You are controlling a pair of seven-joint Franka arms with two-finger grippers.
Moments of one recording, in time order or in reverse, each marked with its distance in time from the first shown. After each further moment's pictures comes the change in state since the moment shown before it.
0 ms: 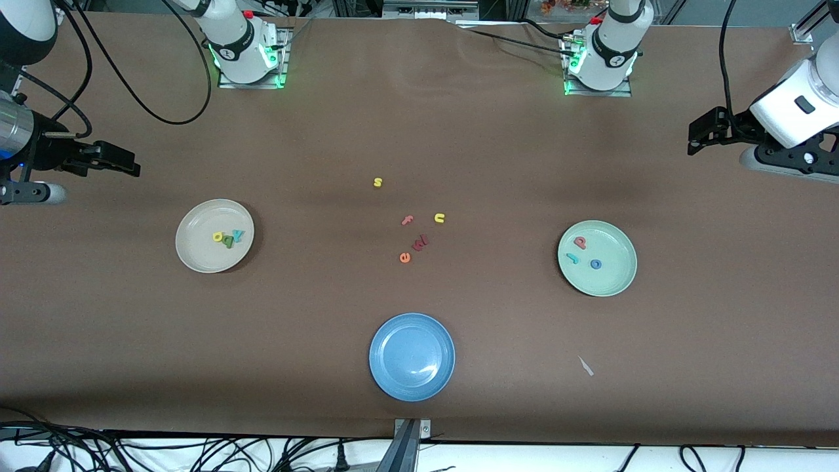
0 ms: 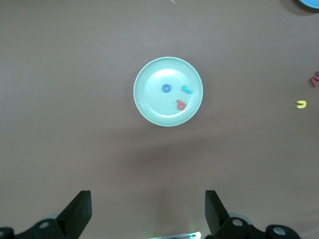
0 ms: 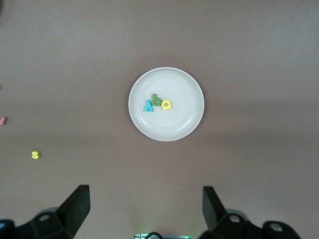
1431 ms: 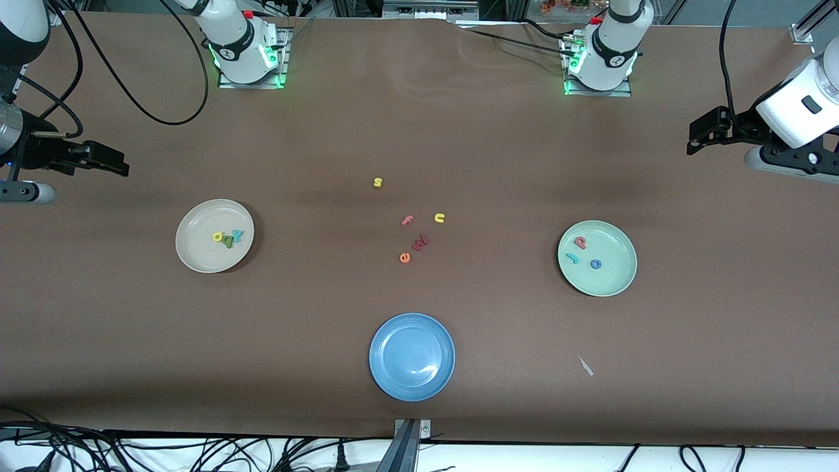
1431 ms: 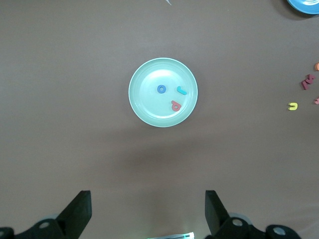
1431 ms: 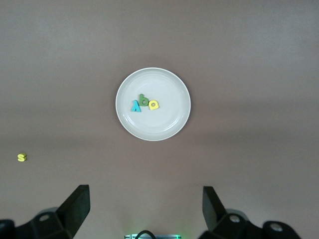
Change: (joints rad) left arm 0.008 0.000 0.005 0.001 -0.017 0.000 0.000; right arm -0.174 -0.003 0.173 0.009 -0.059 -0.004 0.012
